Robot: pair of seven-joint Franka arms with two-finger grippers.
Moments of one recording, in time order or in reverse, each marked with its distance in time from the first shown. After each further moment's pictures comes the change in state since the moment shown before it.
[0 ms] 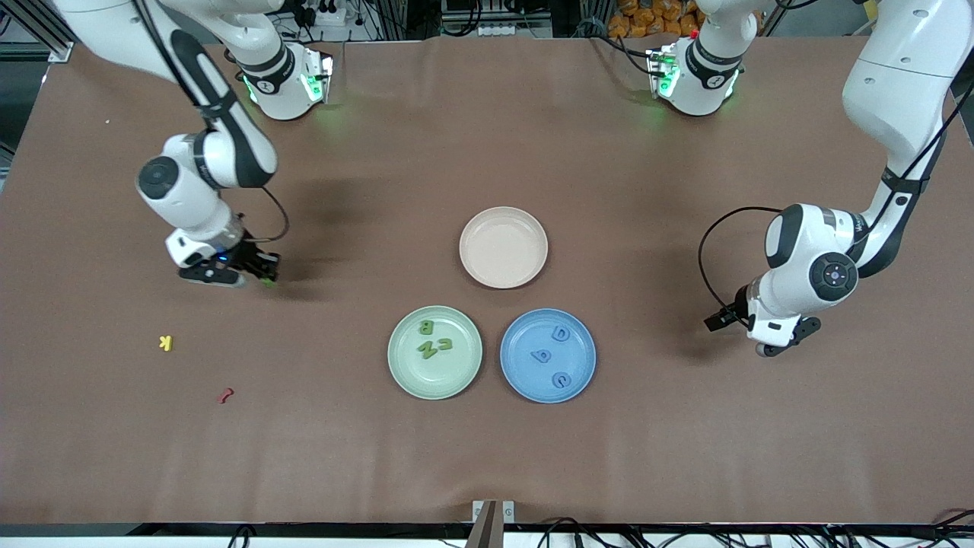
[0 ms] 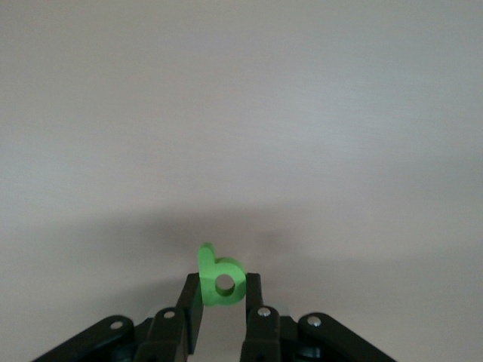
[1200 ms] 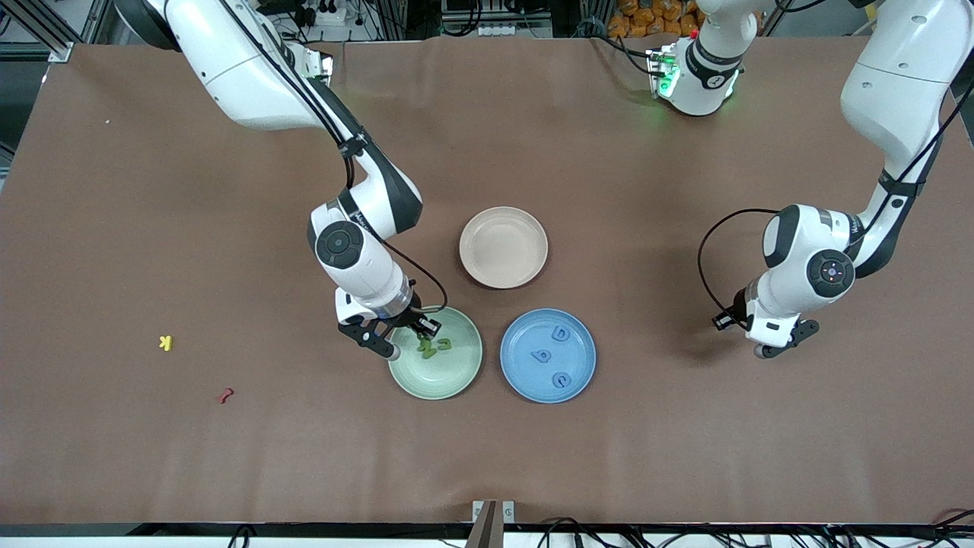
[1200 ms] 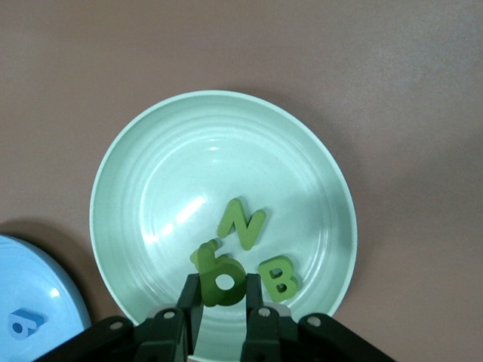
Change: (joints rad) left arm 0.004 0.014 0.003 -0.008 0.020 0.056 0.010; right arm 0.415 0.465 0.000 0.840 0.001 -0.281 0.720
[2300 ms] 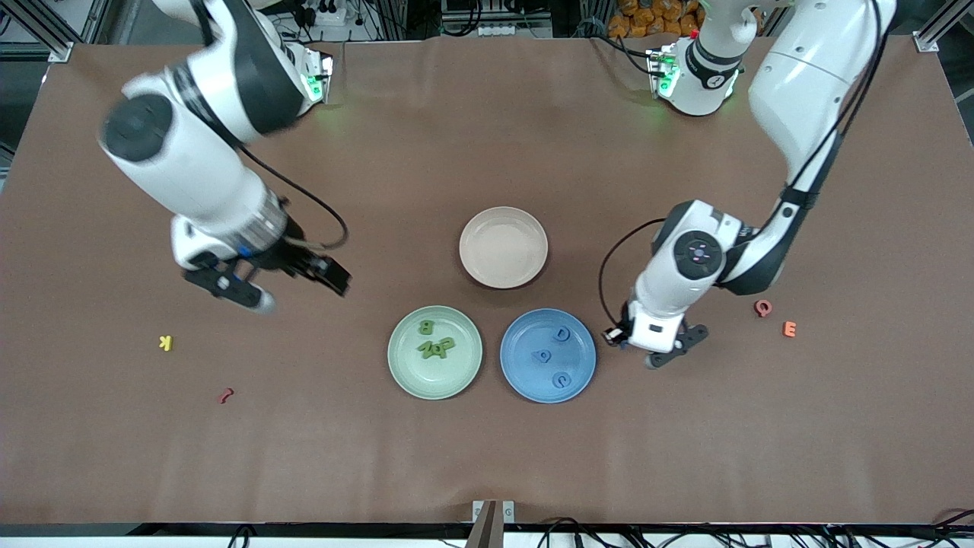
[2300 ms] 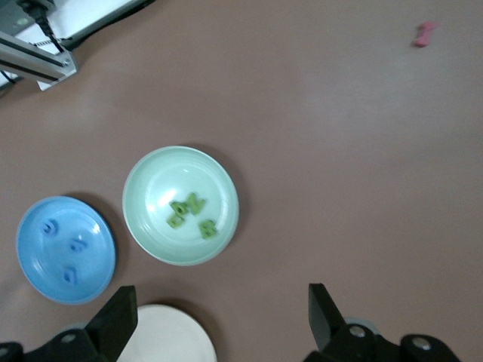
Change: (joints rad) left arm -0.377 0.061 -0.032 0.245 0.000 0.015 -0.400; right arm -0.239 -0.480 0.087 0.023 0.000 -0.603 -0.246
